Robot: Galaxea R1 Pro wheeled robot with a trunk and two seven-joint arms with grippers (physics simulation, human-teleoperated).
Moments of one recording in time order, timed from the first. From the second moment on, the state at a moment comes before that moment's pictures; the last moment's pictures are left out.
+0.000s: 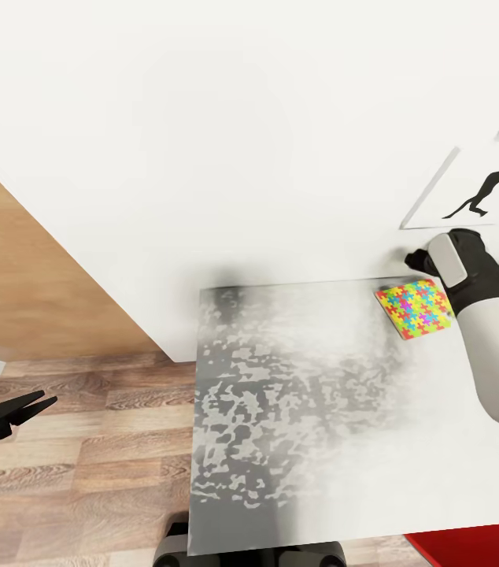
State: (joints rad) left arm -0.37 0.51 0.58 -1.08 0.29 0.91 -1.57; right arm -1.41 -0.27 0.04 -0.64 -0.53 0.75 -0.61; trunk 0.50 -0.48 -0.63
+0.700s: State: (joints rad) left arm -0.37 0.51 0.58 -1.08 0.29 0.91 -1.57; right arm -1.41 -0.27 0.04 -0.63 -0.53 0.74 -0.61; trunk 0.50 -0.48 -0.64
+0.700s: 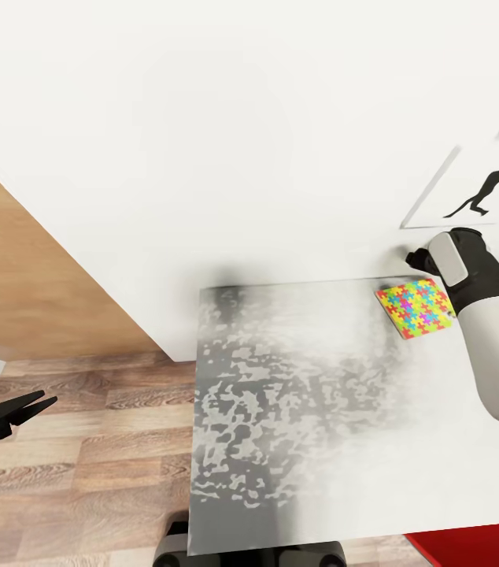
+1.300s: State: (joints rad) left arm -0.37 0.51 0.58 -1.08 0.29 0.91 -1.57; right arm -1.41 -0.28 0.04 -0.63 -0.53 0.74 -0.61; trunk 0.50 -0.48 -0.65
